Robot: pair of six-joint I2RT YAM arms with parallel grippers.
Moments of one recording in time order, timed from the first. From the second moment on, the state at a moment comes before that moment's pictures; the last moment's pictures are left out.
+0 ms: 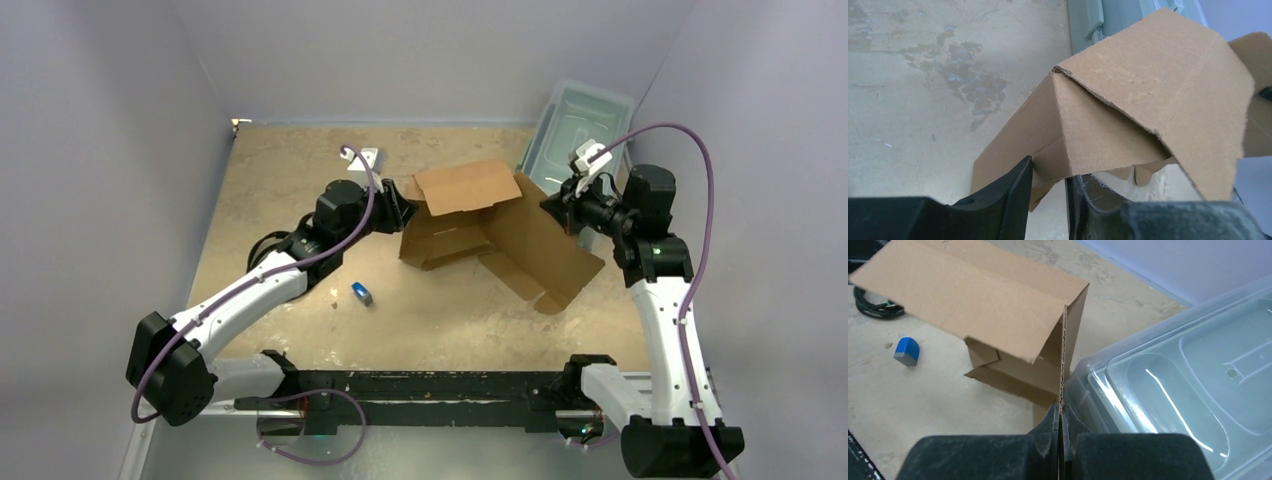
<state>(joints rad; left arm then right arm) -0.64 1.22 0.92 0.03 -0.01 -0.51 -0.01 0.95 1.11 -0.57 -0.66 -0.30</state>
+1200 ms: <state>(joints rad) -0.57 1.04 1.04 -0.20 0.19 -0.55 -0.01 0.95 1.11 -0.55 -0.56 -0.30</state>
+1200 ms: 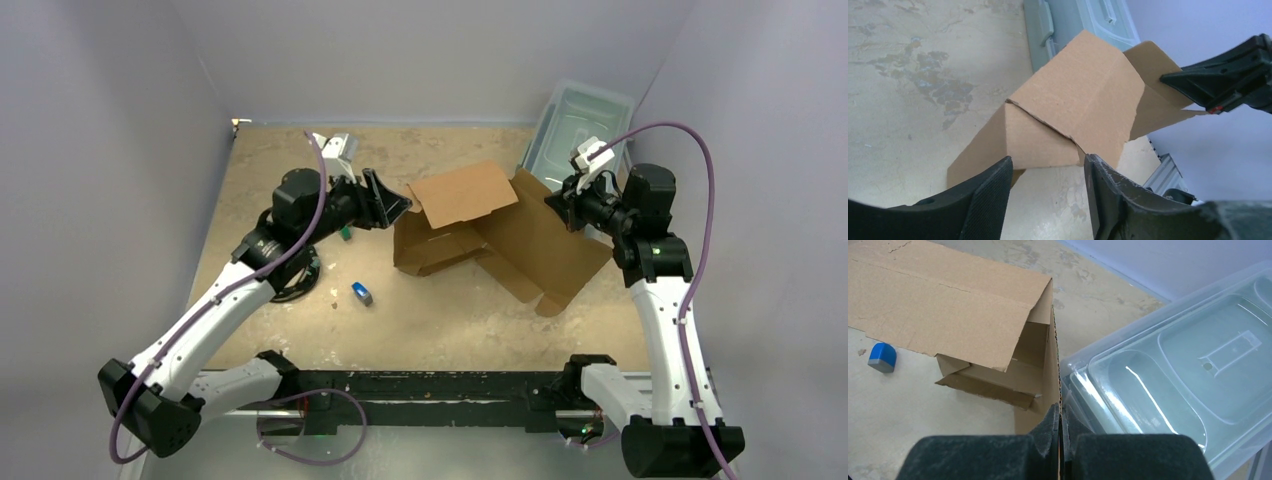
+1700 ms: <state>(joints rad) -0.57 1.17 1.10 -0.30 0.12 -0.55 -0.01 0.96 1.11 -0.55 -0.59 -0.31</state>
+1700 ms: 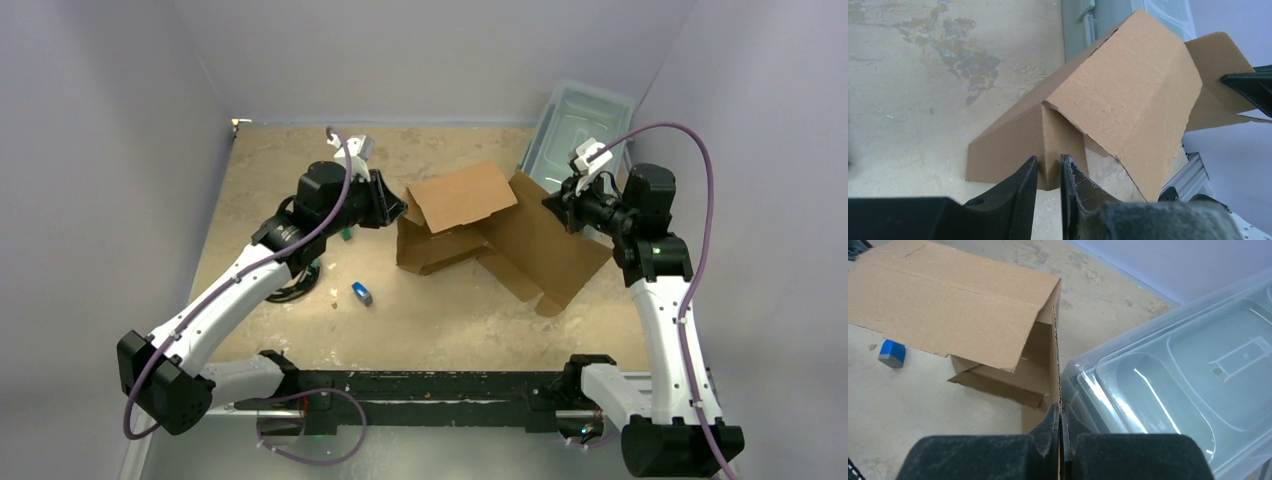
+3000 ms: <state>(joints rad) -0.57 0.71 0.76 -0.19 -0.06 -0.66 -0.01 0.90 1.04 -0.48 -0.54 -0.30</state>
